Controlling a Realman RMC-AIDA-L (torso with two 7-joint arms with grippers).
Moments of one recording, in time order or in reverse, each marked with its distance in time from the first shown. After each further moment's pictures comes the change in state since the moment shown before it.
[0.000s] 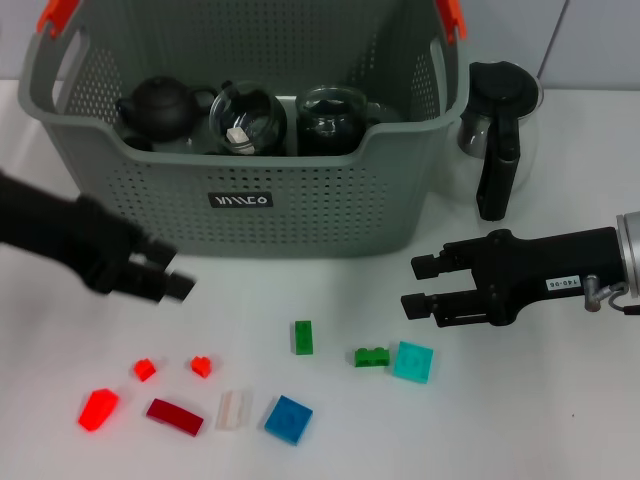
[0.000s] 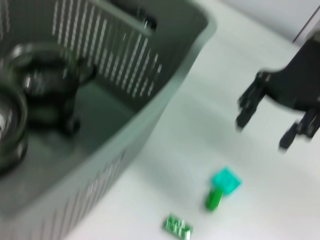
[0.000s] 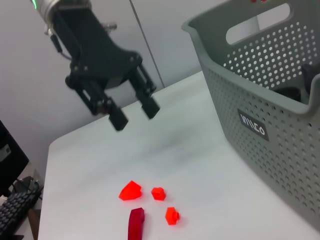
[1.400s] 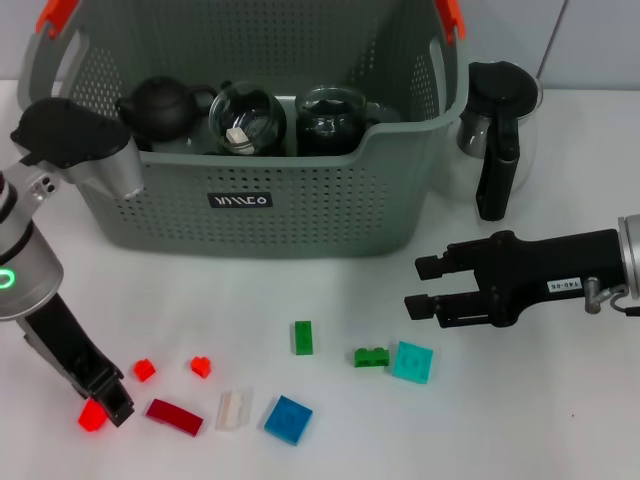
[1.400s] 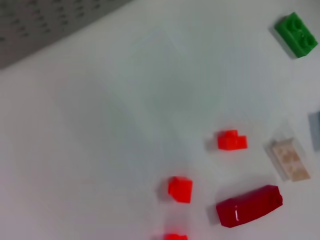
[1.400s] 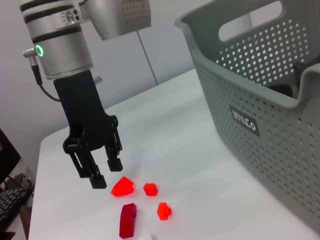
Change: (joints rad) left arm -0.031 -0.052 0.476 -0.062 0.453 -0.054 -0.516; right arm -0.007 -0.002 -0.007 0.001 -0.002 0.020 -0.012
